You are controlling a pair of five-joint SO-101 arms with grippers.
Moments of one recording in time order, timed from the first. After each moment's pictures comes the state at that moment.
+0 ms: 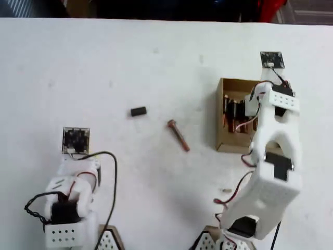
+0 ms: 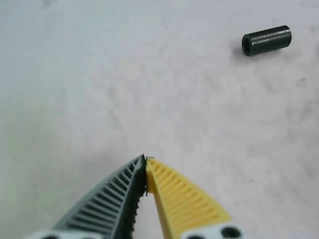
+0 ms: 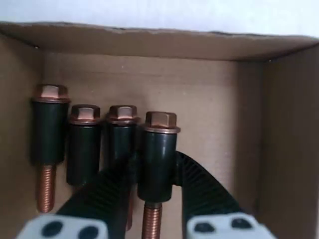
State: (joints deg) left arm -11.2 -103.7 97.1 61.5 -2.8; right arm 15.8 23.4 0.8 52.6 18.3
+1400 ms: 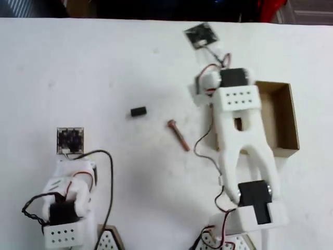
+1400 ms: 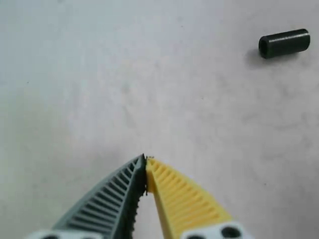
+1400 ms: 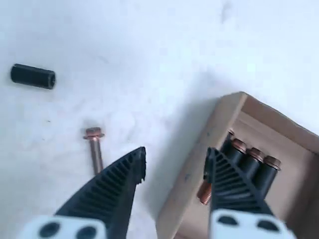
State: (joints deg) left arm -14.5 -103.7 97.1 61.5 -2.8; right arm -12.4 -0.4 -3.0 73.8 19.1
